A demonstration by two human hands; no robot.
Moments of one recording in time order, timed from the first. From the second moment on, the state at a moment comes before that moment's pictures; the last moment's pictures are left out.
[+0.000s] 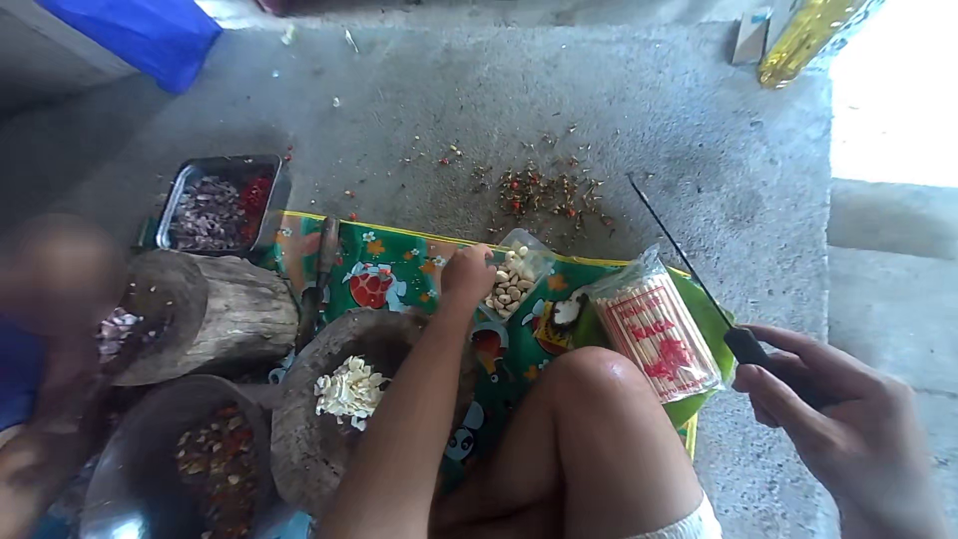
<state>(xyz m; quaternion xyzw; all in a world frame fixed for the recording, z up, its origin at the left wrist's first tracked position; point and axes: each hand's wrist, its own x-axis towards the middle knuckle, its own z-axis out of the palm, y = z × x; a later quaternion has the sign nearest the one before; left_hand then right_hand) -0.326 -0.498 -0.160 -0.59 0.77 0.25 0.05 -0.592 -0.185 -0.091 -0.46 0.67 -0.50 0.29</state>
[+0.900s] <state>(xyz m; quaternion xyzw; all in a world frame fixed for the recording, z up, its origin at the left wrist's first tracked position) -0.226 -0.374 -0.072 -0.61 0.76 0.14 -0.17 -0.525 -0.206 -0.078 -0.49 0.54 -0.53 0.44</state>
